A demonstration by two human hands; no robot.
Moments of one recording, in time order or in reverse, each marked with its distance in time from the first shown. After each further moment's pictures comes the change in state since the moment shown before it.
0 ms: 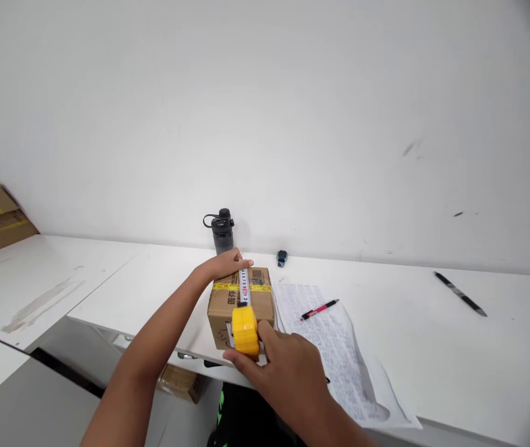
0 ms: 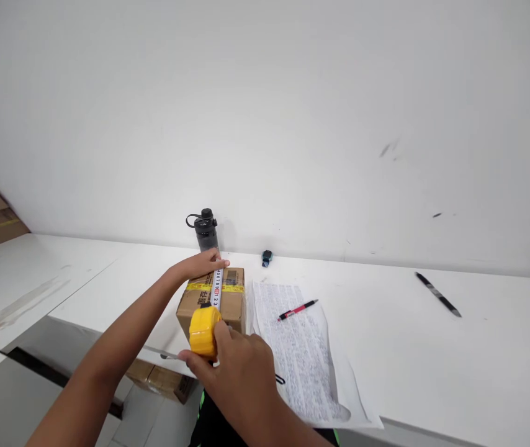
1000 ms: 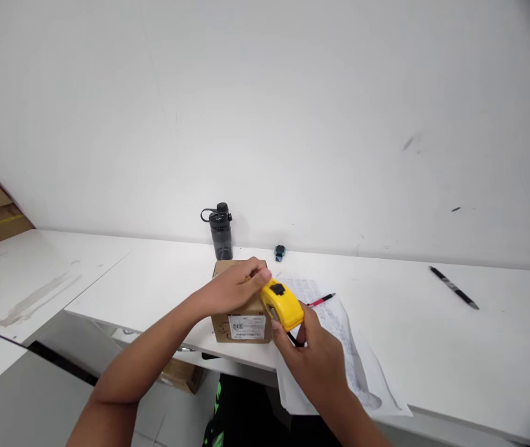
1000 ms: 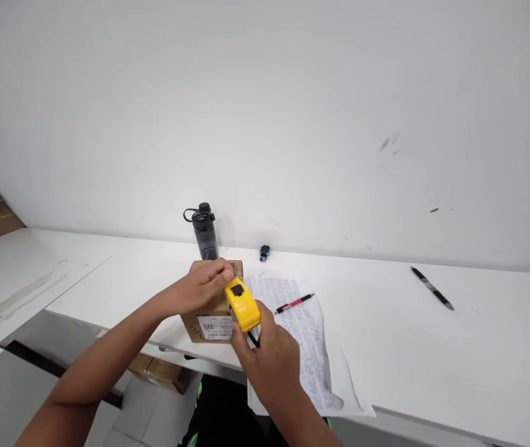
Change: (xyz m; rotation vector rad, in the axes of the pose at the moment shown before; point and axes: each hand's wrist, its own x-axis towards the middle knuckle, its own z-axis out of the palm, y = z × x) left_hand -0.095 0.079 0.026 -0.070 0.070 0.332; right_hand -0.016 0.050 0.012 0.299 0.092 0.334
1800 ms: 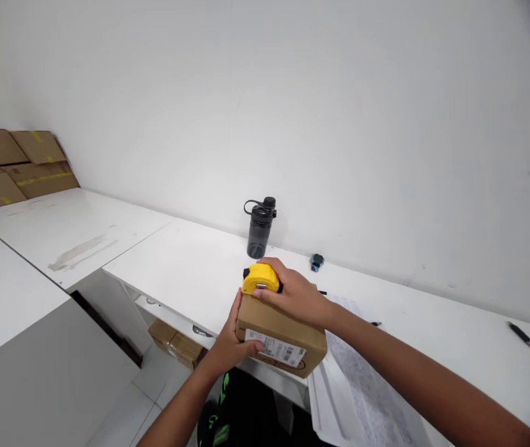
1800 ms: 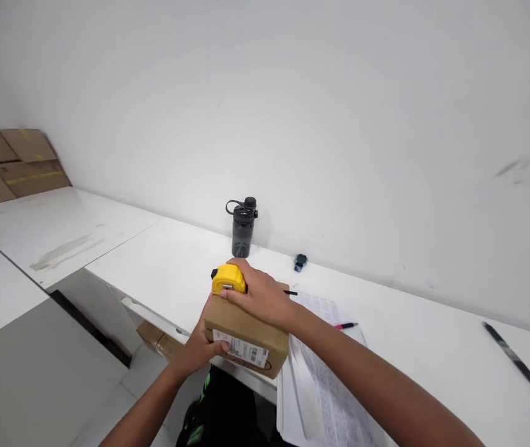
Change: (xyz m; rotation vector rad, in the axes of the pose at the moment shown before) left_hand -0.109 -0.145 0.130 -0.964 0.468 -0.119; right_hand 0.103 -0.064 0.060 0.147 -0.859 -0.301
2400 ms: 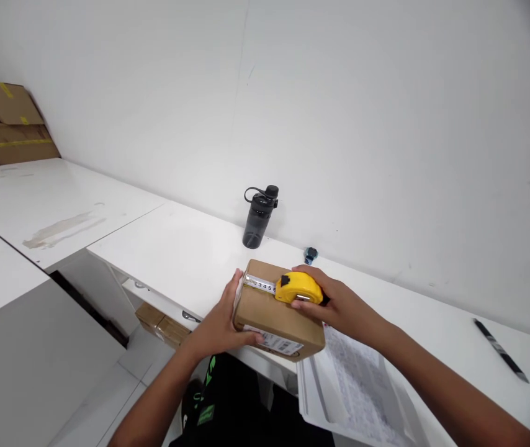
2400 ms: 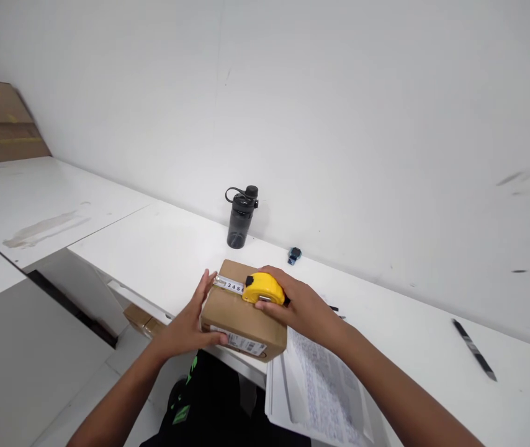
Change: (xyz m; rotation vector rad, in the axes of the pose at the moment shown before) left_hand 0.010 0.049 -0.007 0.476 -0.098 0.125; right_hand -0.050 0.033 -0.031 -0.070 -0.038 0.103
